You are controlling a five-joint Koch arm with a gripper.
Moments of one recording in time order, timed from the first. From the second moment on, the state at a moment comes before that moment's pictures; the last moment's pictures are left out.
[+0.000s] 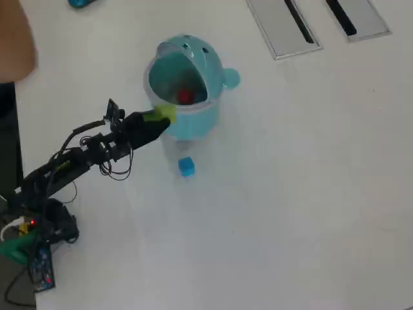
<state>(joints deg) -14.9 104.5 93.3 13.8 -115.5</state>
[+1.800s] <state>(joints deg) -31.2 65.0 51.3 15.9 -102.9</state>
